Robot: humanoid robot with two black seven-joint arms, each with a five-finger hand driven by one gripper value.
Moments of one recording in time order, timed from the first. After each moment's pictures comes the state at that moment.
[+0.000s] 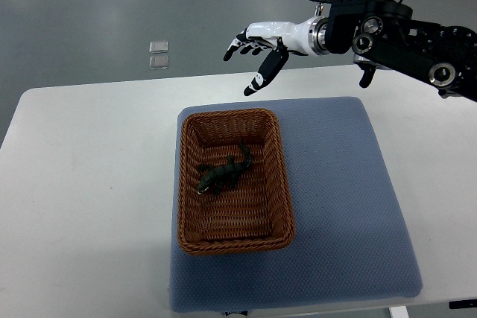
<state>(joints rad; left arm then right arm) -0.04 0.00 -0.09 -0.16 0.04 -0.02 0.10 1.26 -0.34 0.35 1.03 -0.83 0.28 -0.20</state>
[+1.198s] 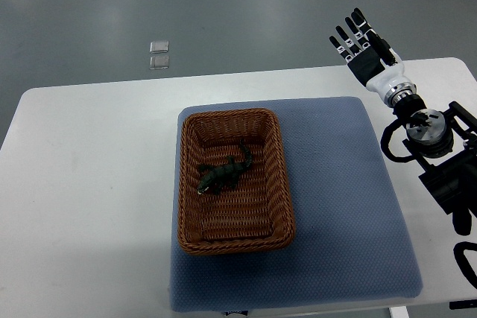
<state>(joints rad) -0.04 0.00 -0.08 -0.16 0.04 -0.02 0.10 0.66 -0.16 1.14 0.76 0.04 0.21 0.10</state>
